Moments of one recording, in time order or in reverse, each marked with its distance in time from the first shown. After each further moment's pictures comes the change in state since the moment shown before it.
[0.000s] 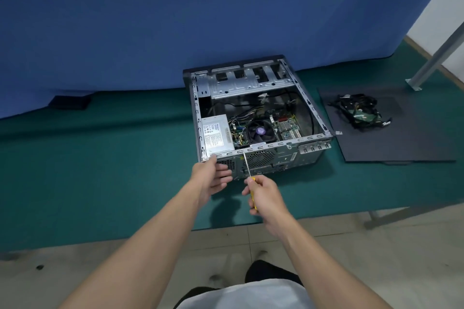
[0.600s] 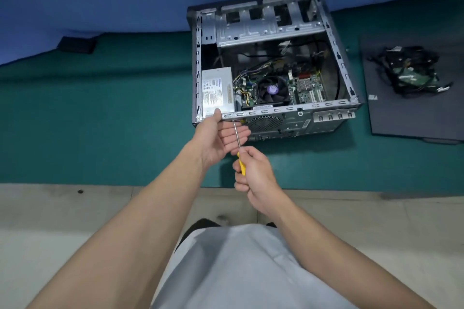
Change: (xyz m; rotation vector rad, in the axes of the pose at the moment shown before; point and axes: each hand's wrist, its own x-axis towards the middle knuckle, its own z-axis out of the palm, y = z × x) left_hand 0.009 0.005 0.033 -0.367 -0.105 -0.128; right_hand 0.011 0.009 -0.002 0.312 -0.271 0.185
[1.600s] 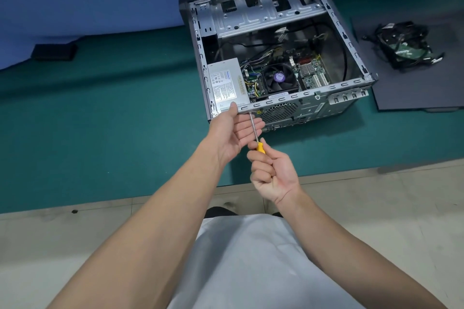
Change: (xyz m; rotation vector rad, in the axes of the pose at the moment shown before) left_hand 0.004 0.008 -0.017 0.028 -0.101 -0.021; right_hand 0.017 0.028 0.006 0.931 -0.395 0.248
